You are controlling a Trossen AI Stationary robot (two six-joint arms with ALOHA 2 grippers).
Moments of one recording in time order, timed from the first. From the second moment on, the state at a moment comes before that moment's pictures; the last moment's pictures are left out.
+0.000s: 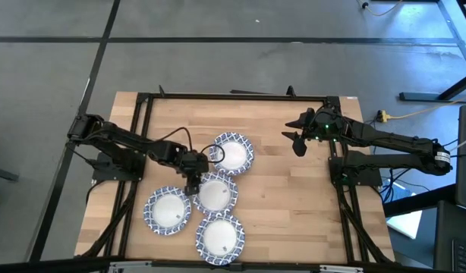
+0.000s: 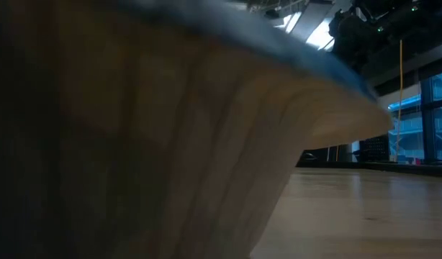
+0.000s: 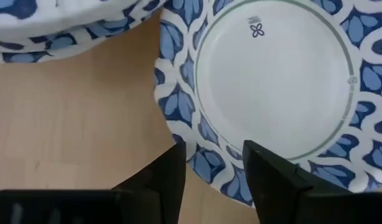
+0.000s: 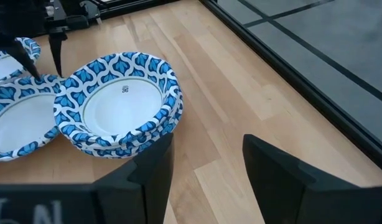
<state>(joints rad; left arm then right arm) -0.12 1.44 0.79 -0.48 0.06 -0.34 -0.34 0.80 0.60 -0.30 0.03 0.10</state>
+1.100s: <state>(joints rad) -0.10 1.45 0.79 -0.48 0.00 -0.44 -0.34 0.80 0.60 -0.31 0.03 0.07</state>
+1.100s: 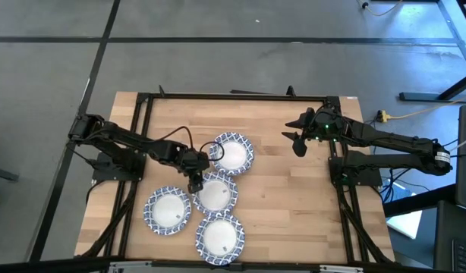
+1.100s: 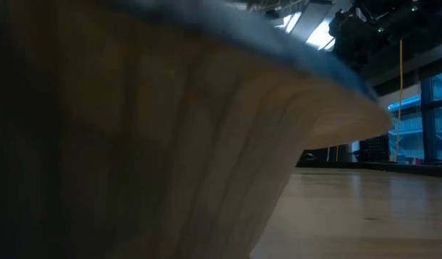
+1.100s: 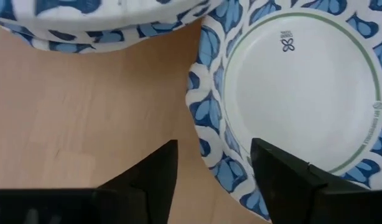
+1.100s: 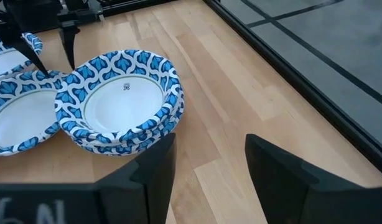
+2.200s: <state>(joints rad) -0.10 1.50 0.79 -0.43 -0.14 -0.44 -0.34 0.80 0.60 -0.31 0.03 0.07</state>
